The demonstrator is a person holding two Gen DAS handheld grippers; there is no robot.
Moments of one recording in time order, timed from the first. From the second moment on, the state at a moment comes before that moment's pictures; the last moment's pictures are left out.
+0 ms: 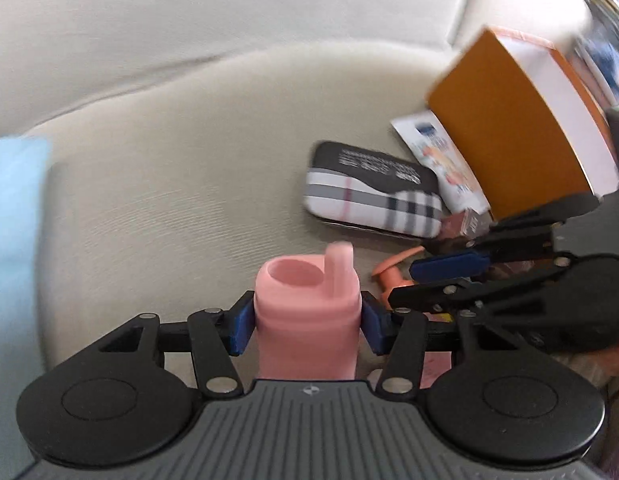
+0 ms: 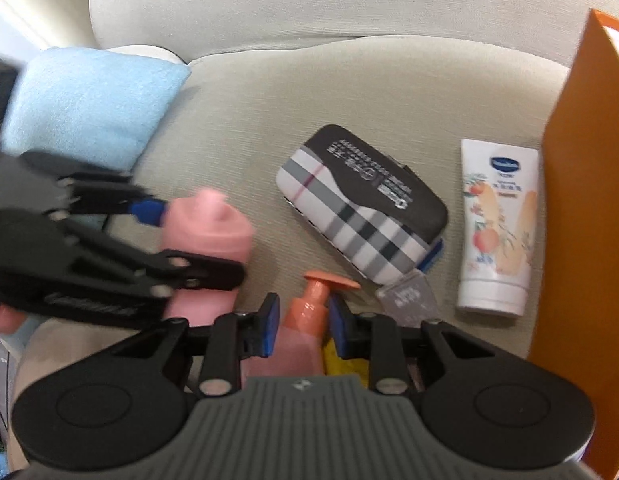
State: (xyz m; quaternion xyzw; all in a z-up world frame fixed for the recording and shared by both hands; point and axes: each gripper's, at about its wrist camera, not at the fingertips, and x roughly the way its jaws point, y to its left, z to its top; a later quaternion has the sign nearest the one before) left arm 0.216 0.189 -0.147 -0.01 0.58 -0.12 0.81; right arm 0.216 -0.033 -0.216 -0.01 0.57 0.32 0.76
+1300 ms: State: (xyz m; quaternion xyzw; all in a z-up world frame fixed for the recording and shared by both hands) left arm 0.151 0.219 -0.133 -0.12 0.48 0.08 0.87; right arm 0.179 -0.004 -0.187 -0.17 0.50 0.32 0.79
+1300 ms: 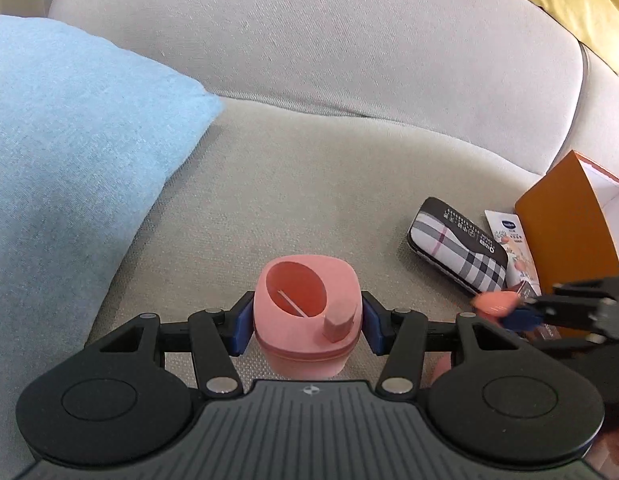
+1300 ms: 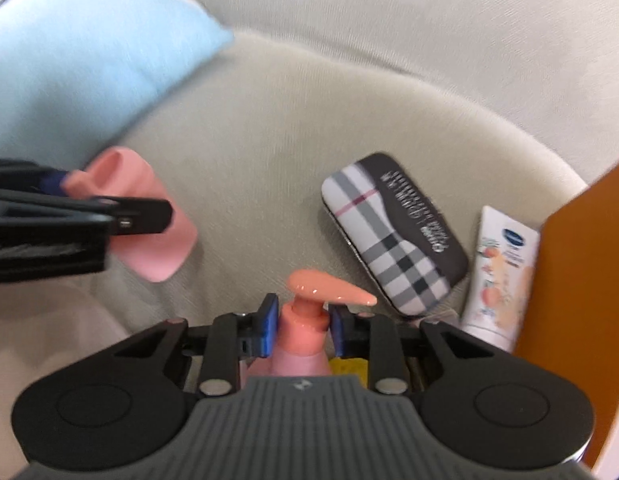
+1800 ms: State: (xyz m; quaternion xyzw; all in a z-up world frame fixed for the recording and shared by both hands) left arm 0.133 0.172 -0.108 -0.12 0.45 0.05 0.88; right arm 0.125 -0.047 -0.138 -0.14 0.39 0.30 0.86
